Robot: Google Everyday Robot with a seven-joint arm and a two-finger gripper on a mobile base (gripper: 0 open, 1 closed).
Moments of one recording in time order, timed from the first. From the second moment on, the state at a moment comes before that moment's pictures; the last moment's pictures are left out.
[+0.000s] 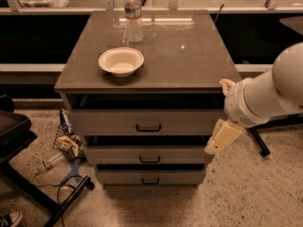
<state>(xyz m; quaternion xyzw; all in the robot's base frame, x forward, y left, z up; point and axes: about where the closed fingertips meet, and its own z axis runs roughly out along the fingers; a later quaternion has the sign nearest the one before) 0.487 -0.171 0.822 -0.58 0.76 -0.01 0.28</state>
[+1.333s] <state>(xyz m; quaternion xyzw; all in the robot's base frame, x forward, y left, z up) 0.481 -0.138 0.679 -0.57 0.74 0.07 0.36</state>
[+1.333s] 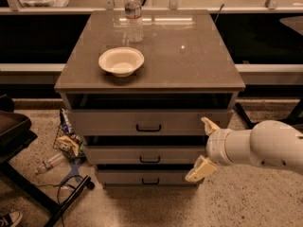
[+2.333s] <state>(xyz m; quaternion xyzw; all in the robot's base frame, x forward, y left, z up) 0.499 -0.125 0.581 -0.56 0.75 0.11 0.34</state>
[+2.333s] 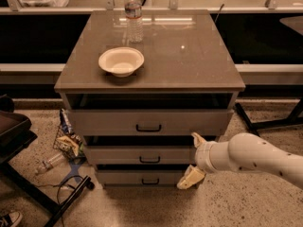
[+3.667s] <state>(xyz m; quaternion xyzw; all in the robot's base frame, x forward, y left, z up) 0.532 -0.100 0.472 -0.56 0.76 0.12 0.30</state>
